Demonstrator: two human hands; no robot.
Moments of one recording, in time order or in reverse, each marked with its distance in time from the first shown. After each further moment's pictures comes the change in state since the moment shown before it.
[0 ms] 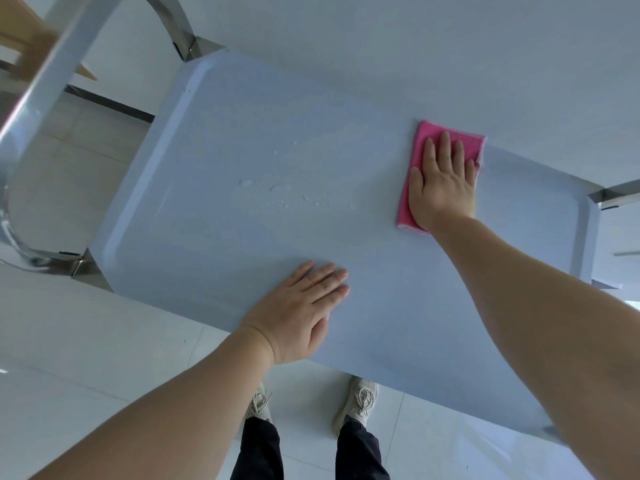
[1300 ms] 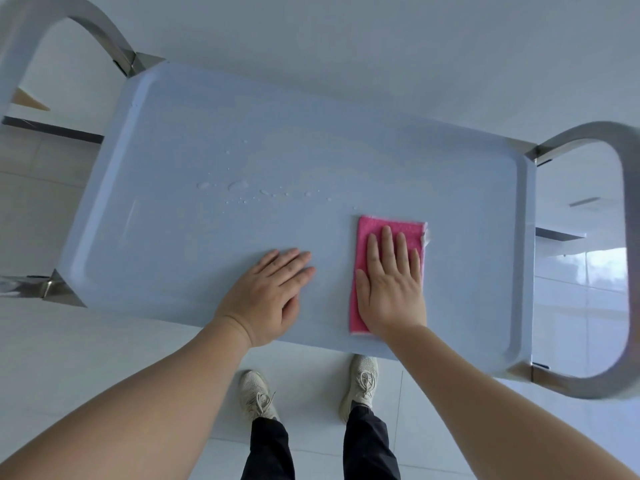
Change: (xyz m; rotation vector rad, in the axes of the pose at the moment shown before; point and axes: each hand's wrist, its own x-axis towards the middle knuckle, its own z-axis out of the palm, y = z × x) left_hand 0.002 -0.003 -0.002 0.023 0.041 0.008; right_hand -0.191 -0.011 0.029 0.074 -0.086 0.013
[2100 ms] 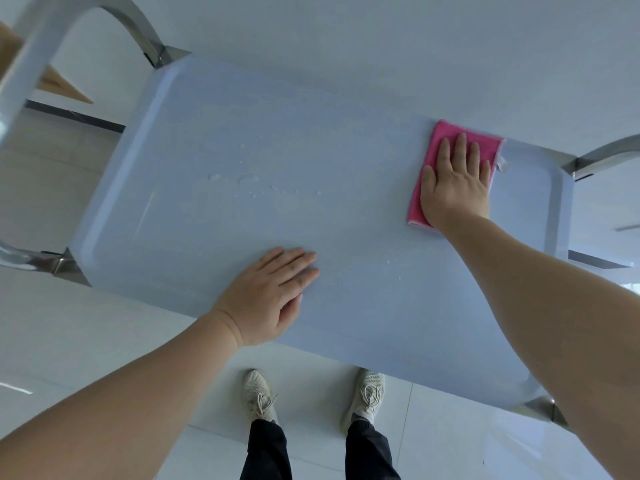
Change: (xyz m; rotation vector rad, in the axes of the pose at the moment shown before) left_hand 0.001 0.003 -0.005 0.041 -0.013 -0.010; right_hand 0.166 0.075 -0.046 -0.026 0.112 0.088
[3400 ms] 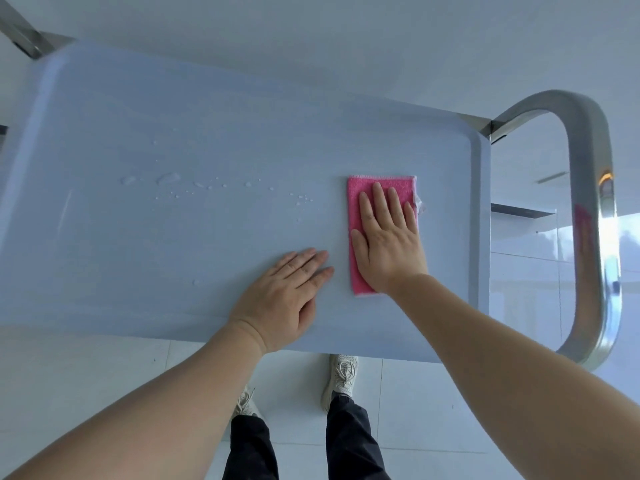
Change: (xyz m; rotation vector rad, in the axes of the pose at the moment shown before) left_hand 0.048 0.070 0.037 -0.099 0.018 0.086; right_hand -0.127 0.012 0.011 0.002 -0.088 -0.154
